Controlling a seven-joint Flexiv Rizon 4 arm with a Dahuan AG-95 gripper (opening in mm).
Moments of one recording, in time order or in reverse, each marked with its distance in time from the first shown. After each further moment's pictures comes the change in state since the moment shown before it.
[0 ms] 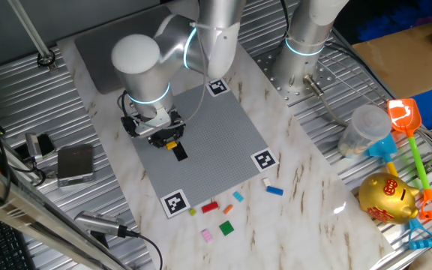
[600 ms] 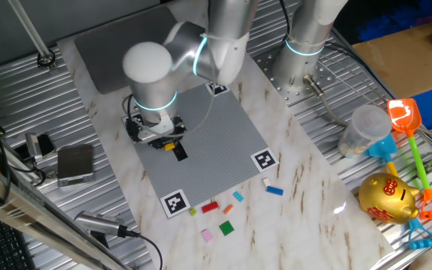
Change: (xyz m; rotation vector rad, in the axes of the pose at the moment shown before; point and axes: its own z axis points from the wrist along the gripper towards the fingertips) arm 0.002 -0.011 0.009 0.035 0.039 0.019
